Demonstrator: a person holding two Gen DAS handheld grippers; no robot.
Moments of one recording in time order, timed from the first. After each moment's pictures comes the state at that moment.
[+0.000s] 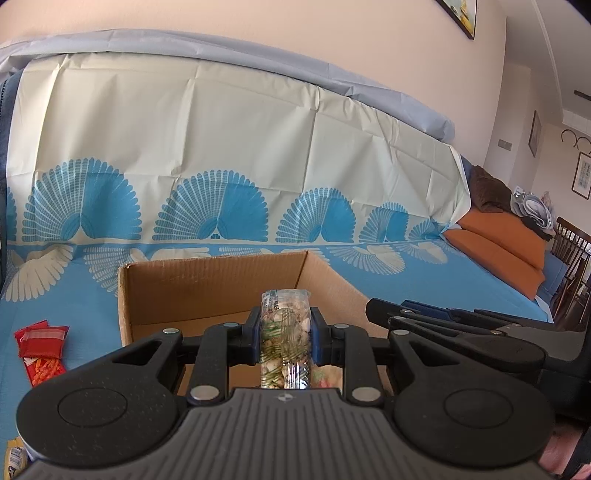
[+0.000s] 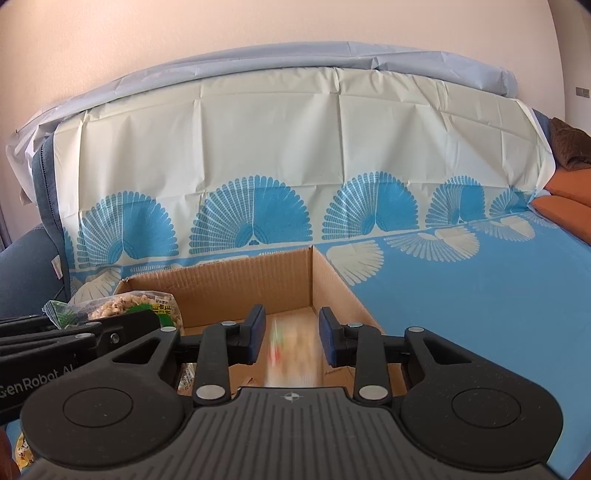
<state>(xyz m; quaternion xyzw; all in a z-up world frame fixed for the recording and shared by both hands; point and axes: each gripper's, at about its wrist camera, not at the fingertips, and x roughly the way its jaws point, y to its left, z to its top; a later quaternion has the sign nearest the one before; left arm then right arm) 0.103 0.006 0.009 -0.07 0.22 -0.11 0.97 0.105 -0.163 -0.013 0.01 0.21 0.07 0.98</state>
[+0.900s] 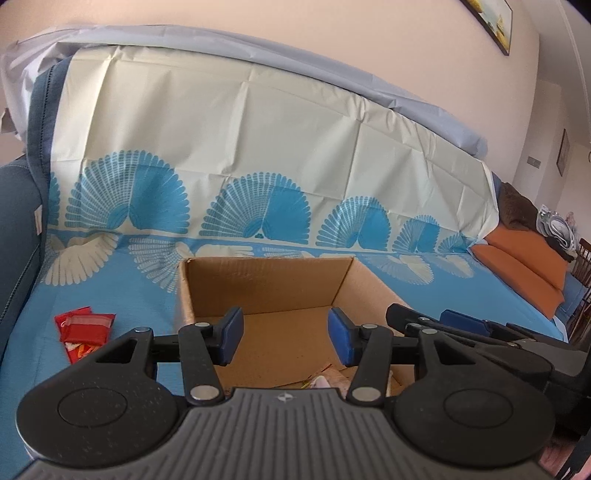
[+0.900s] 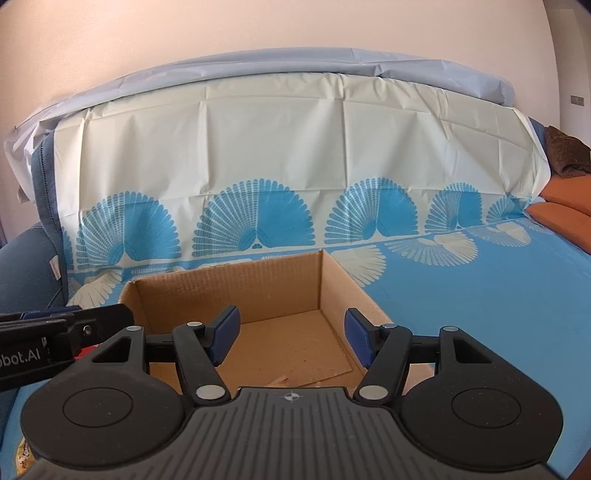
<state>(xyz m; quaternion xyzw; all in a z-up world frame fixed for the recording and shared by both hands) 0.084 0.052 0.015 -0.10 0.23 -0.05 0.97 0.098 -0.129 -0.014 0.00 0.19 0.06 0.98</state>
